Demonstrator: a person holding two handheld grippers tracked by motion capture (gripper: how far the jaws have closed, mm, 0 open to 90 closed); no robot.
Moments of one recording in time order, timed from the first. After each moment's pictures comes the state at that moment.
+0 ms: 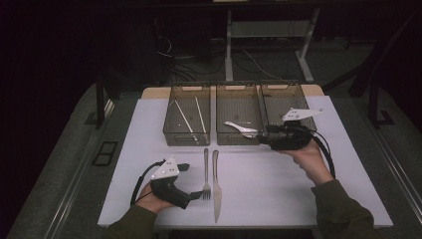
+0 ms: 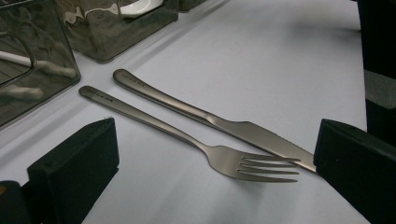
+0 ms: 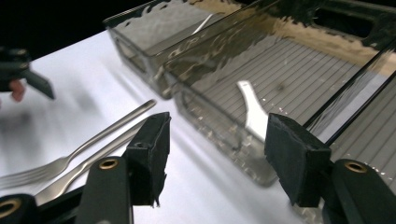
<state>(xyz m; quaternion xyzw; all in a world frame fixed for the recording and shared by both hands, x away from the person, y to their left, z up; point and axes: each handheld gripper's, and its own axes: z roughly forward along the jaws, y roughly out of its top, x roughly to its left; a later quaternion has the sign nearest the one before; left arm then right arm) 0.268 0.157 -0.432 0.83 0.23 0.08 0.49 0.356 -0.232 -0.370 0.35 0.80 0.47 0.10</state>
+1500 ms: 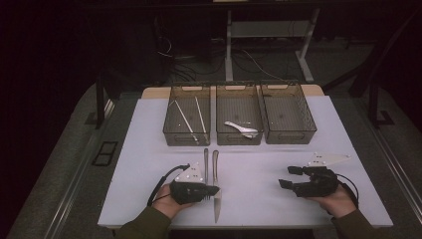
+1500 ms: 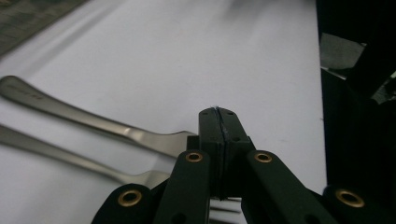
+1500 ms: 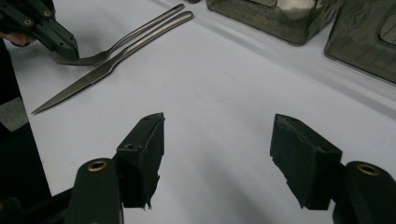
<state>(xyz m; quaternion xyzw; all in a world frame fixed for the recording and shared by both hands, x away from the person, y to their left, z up) 0.263 0.105 -0.438 0.88 0.16 0.01 0.44 0.261 -0.284 -0.421 0.37 0.82 0.44 0.07</state>
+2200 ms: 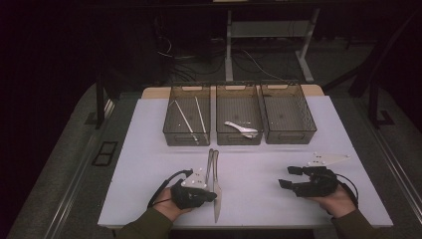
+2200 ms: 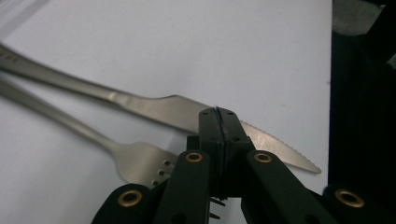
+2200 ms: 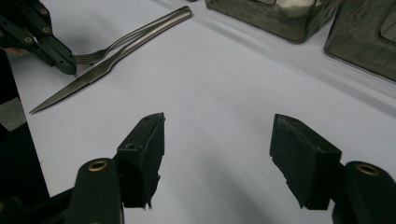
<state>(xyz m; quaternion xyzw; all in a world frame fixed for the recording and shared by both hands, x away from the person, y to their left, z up) 0.254 0.108 -0.440 0.91 0.17 0.02 0.39 0.261 -0.284 -0.422 0.37 0.81 0.44 0.07</state>
